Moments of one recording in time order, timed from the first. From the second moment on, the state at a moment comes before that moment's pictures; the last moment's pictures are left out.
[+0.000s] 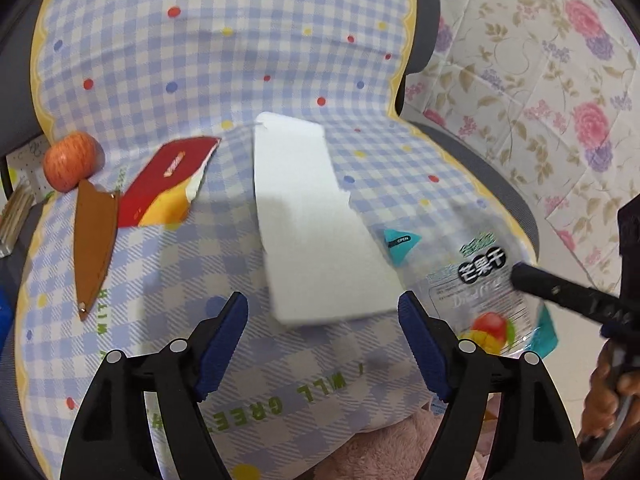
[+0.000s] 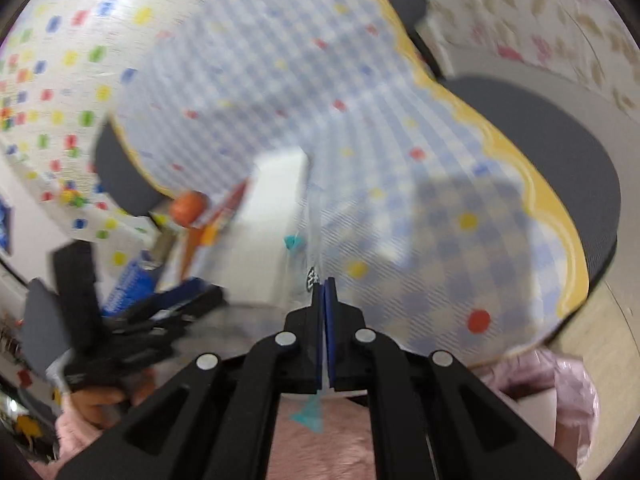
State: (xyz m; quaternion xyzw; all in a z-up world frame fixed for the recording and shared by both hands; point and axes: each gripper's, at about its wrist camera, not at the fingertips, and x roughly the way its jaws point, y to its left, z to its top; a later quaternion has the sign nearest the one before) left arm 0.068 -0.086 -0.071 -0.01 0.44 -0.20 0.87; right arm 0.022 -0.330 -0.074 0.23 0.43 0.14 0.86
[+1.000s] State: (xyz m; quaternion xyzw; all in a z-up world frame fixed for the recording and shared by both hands) left arm 0.045 -0.081 -0.021 -0.02 0.36 -0.19 0.91; right arm -0.015 -0.330 -0.027 0.12 0.37 0.08 0.92
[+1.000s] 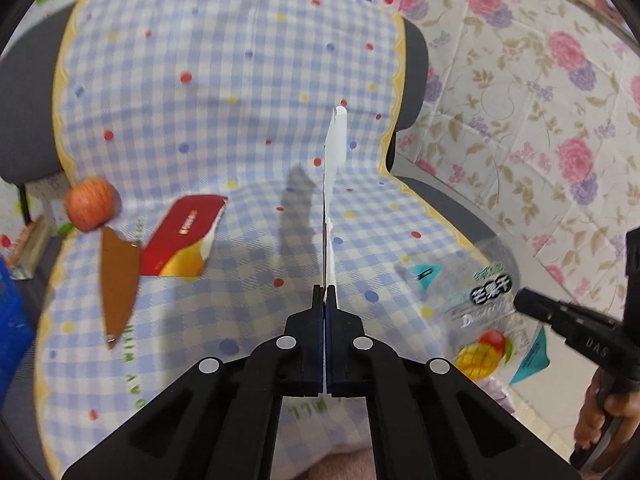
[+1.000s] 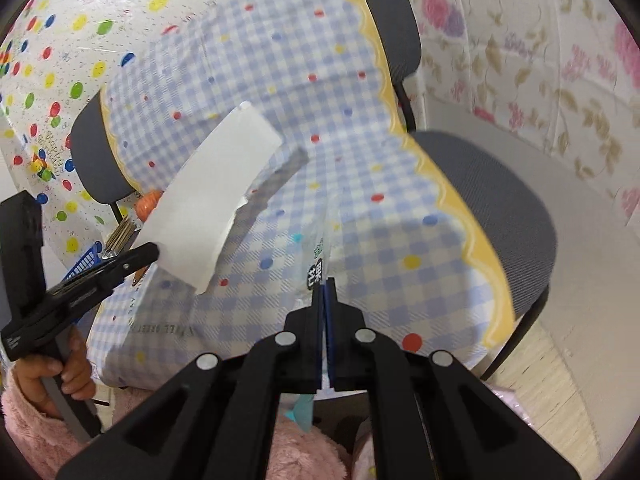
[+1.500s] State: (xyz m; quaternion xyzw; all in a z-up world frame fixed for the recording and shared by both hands) left arm -0.096 -0.123 -0.003 0.05 0.35 -0.28 0.89; right arm -0.135 -0.343 0.002 0.06 0.32 0.02 0.94
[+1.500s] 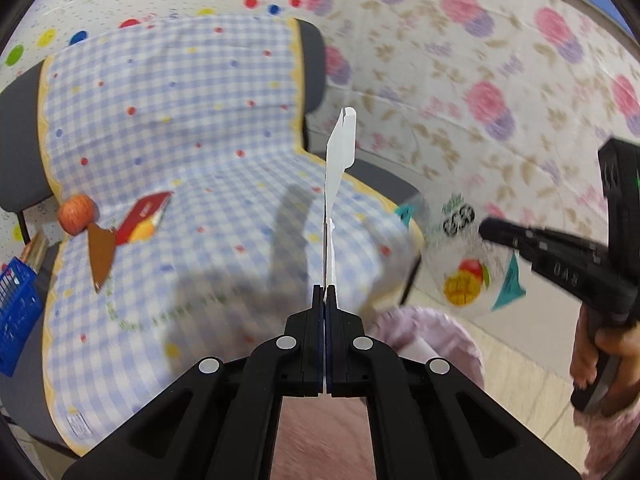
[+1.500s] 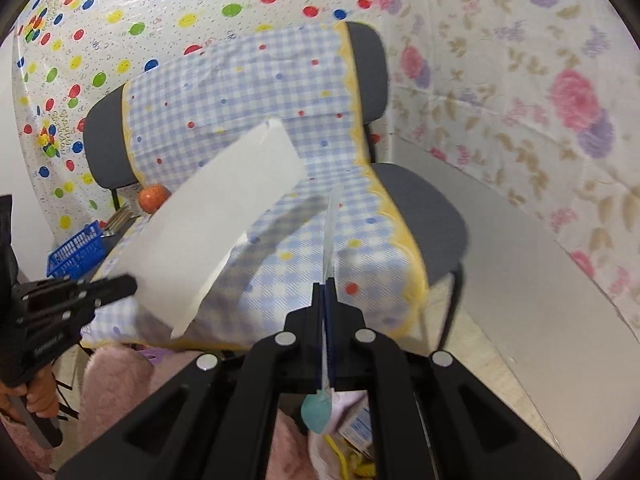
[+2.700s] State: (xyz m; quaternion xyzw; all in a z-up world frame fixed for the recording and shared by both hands) left arm -0.135 -0.231 -0.097 0.11 0.46 -0.35 0.81; right arm -0.201 -0.419 -0.112 0.14 0.40 -0.06 0.90
